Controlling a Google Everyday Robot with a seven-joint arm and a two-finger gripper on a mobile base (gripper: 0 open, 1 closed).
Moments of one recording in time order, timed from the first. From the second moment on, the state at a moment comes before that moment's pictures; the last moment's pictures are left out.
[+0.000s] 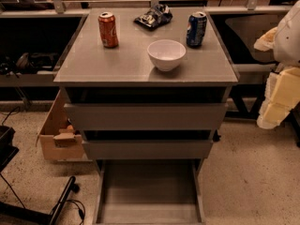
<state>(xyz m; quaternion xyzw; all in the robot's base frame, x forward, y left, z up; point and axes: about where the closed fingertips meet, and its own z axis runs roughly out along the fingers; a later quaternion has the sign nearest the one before) 0.438 -0.217 0.976 -0.60 0.78 -0.03 0.16</state>
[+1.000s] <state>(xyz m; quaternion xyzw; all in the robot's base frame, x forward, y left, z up) 0.546 -0.160 0.972 -0.60 0.73 0.03 0.33</state>
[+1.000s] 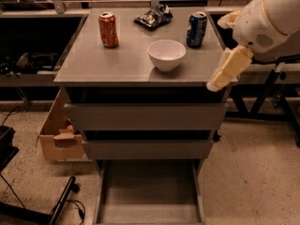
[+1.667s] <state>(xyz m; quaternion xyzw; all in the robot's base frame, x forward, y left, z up) 0.653 -0.054 0.985 -0.53 0.65 0.18 0.52</state>
